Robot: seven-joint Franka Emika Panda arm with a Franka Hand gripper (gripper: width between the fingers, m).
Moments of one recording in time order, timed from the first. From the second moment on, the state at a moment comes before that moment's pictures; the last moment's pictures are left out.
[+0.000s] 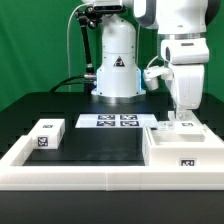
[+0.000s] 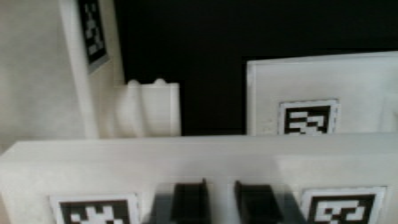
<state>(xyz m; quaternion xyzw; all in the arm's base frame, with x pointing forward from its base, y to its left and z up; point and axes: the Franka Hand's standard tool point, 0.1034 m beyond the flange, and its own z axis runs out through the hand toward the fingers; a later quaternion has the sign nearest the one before) 0.479 0.096 0.056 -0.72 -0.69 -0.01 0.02</state>
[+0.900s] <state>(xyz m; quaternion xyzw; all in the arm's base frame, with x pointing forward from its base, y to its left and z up) 0.521 0.099 0.056 -0.72 -0.69 -0.03 0.02</state>
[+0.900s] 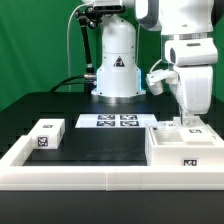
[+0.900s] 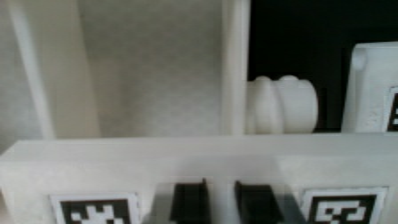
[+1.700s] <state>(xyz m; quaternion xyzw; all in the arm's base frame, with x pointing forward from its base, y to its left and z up) 0.574 0.100 0.056 -0.73 -0.68 -0.04 0.02</state>
